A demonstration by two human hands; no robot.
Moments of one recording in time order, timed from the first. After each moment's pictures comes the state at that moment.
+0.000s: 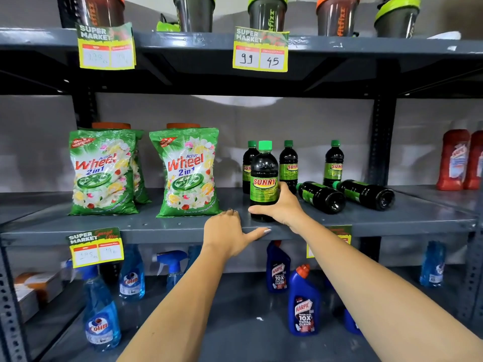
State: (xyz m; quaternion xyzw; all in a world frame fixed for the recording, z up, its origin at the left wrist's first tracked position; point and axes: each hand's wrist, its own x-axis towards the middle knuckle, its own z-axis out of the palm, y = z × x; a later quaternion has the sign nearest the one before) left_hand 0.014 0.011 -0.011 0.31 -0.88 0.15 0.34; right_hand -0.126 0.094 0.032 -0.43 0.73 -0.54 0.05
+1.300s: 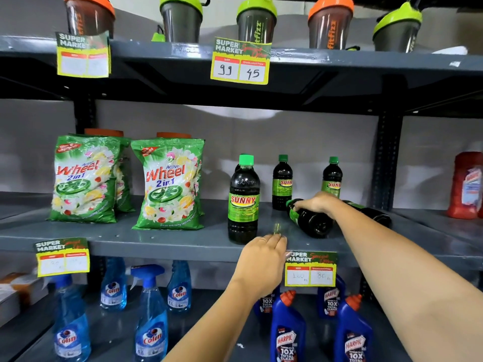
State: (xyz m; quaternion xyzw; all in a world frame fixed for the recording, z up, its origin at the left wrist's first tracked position) left_hand -0.080 0.078 -0.031 0.12 -0.91 0.20 0.35; right_hand -0.269 0.124 0.092 -0.31 0.91 -0.26 0.04
